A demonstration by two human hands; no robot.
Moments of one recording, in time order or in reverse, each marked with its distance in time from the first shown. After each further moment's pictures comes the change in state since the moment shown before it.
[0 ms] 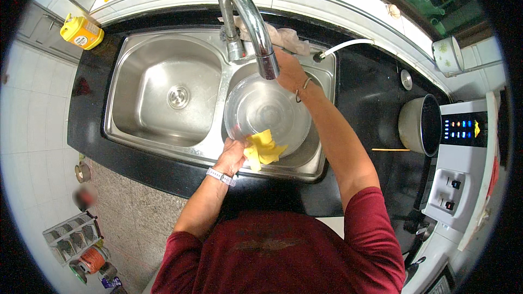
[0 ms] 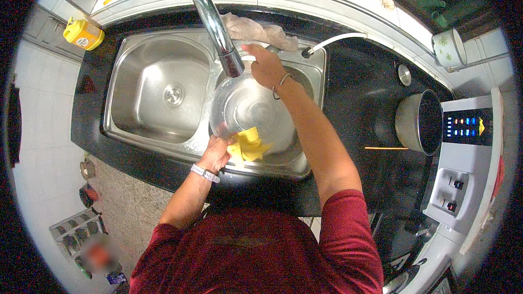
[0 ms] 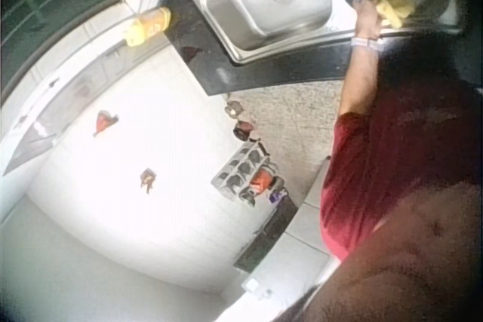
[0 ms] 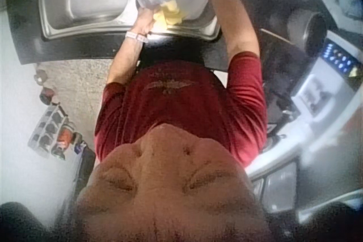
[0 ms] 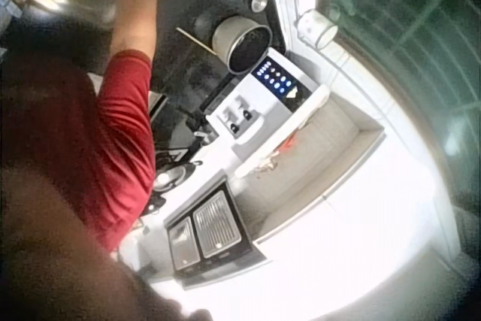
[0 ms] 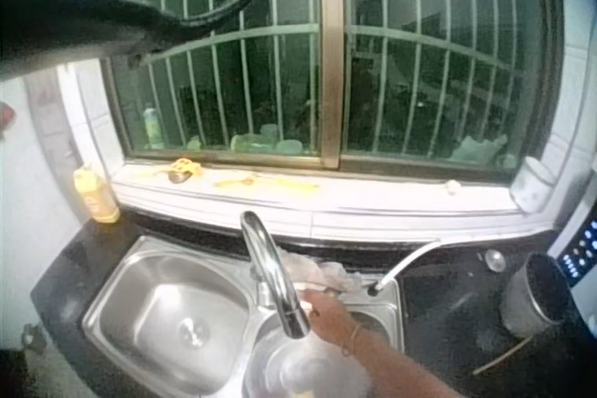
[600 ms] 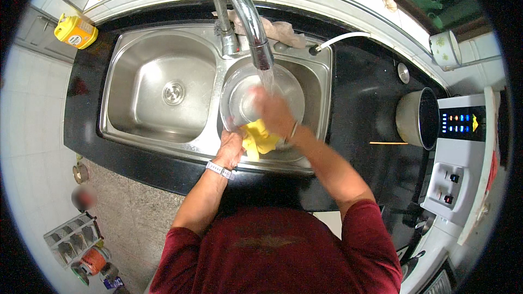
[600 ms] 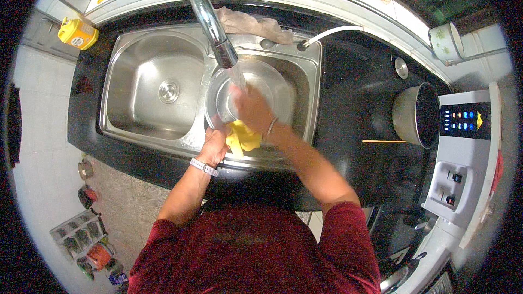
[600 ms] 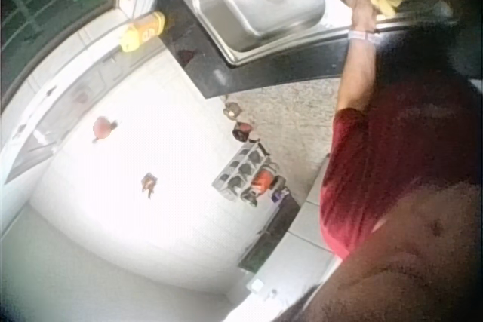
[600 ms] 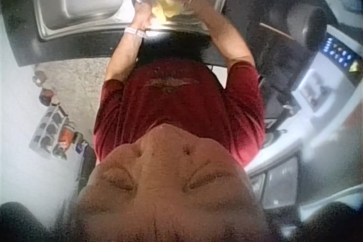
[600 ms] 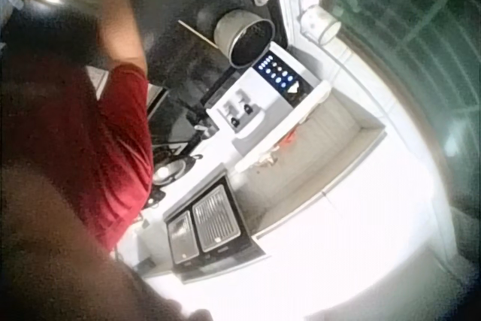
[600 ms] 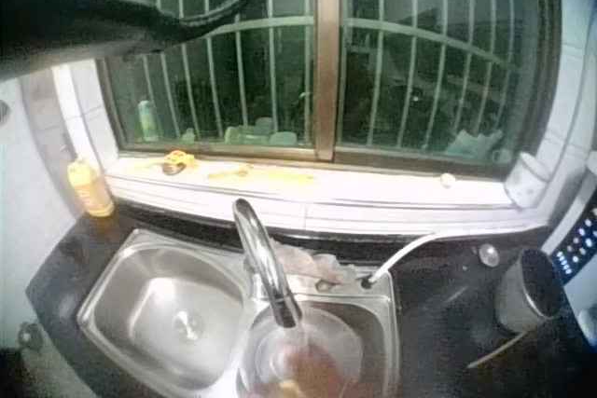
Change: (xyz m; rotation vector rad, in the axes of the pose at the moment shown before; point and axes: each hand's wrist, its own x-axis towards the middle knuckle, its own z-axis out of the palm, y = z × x) left_hand 0.021 -0.014 -0.001 0.039 0.044 0.135; right_hand -0.101 -0.051 0.036 -0.108 -0.021 -0.102
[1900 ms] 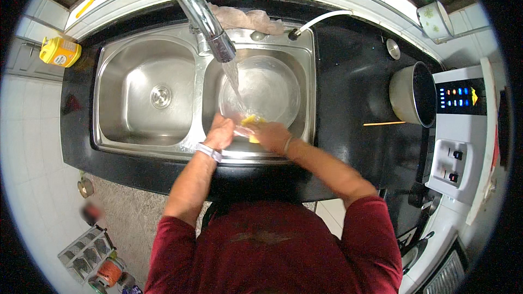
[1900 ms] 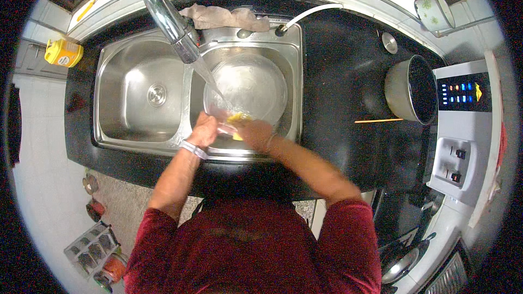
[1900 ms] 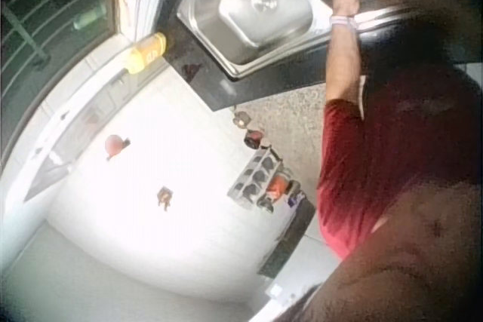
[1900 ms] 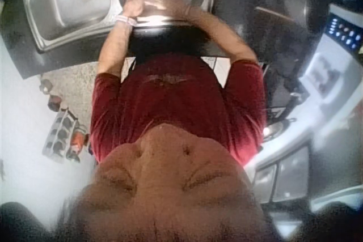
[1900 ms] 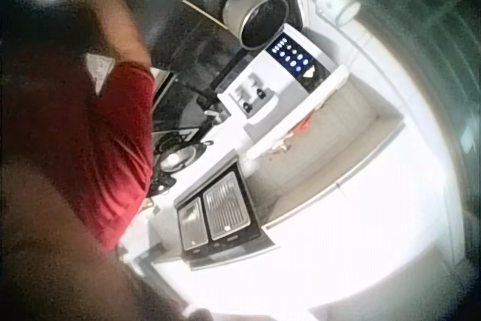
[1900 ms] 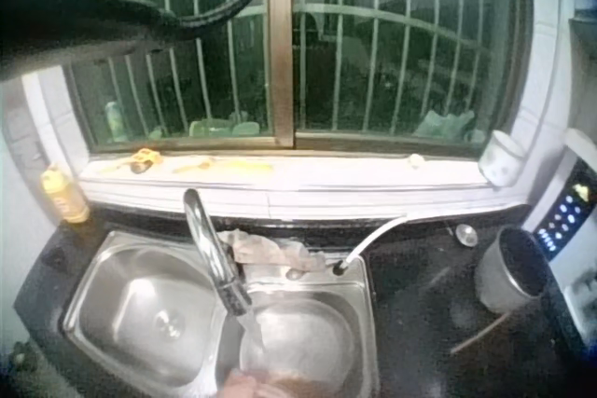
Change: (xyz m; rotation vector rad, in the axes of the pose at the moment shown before) left_hand 0.051 -0.008 -0.026 0.178 -0.317 -0.030; right_hand -0.095 0.024 0.020 -0.233 -0.581 0.170
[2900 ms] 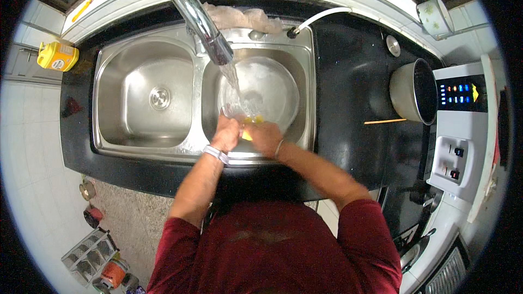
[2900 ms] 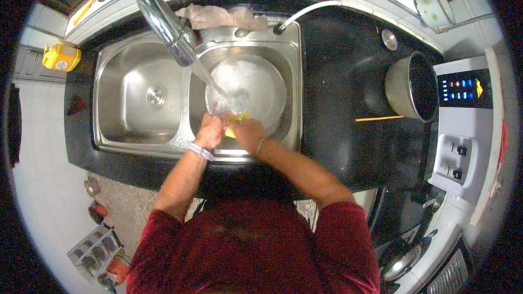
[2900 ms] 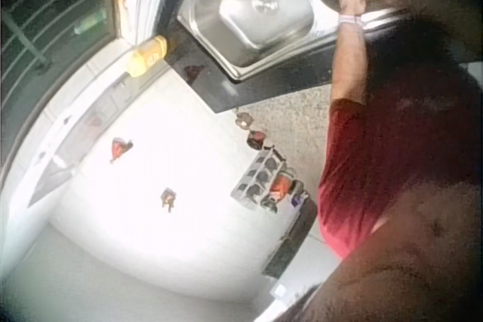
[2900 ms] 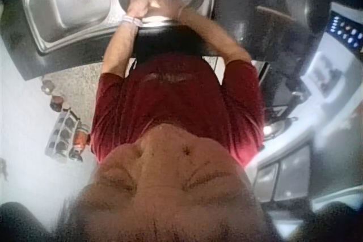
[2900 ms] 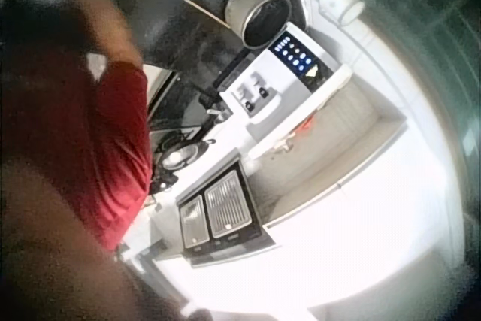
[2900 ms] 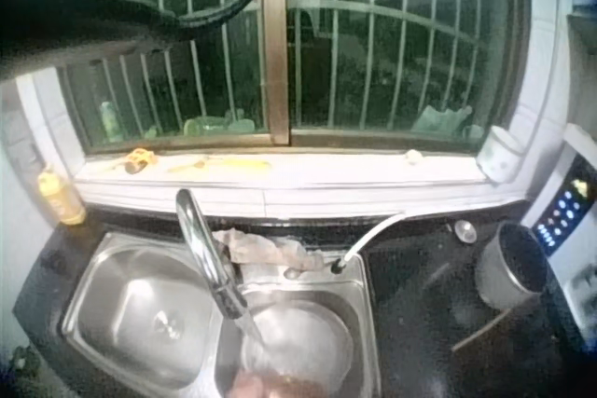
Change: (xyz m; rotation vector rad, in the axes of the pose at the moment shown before) left_hand -0.001 -0.009 0.021 -0.023 0.217 0.008; right_hand 0.012 -0.024 0.012 0.063 0.126 0.099
